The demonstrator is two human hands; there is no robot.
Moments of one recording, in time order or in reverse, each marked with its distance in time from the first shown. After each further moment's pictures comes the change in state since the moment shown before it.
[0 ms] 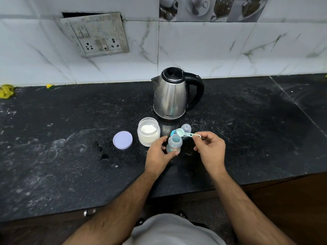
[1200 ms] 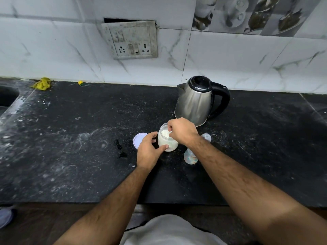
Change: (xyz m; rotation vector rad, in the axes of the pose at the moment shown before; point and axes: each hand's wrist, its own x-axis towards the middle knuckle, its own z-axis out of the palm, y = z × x) left_hand 0.026 -0.034 -0.073 -0.014 0.224 -0.091; right_hand 0.058 -0.051 0.141 -1.085 -0.726 -0.411
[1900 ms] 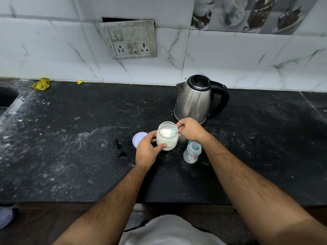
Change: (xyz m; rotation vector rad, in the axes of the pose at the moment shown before) left_hand -0.002 0.006 -0.008 -0.056 -0.043 0.022; right_hand -0.001 0.034 0.000 0.556 -0.102 0.187
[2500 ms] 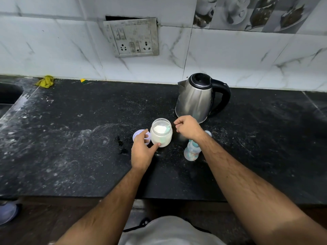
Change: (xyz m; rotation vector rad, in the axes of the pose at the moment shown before) left_hand -0.018 -0.006 -0.008 0.031 0.160 -0.066; right_hand 0.002 0.006 0.013 0.098 0.103 -0.001
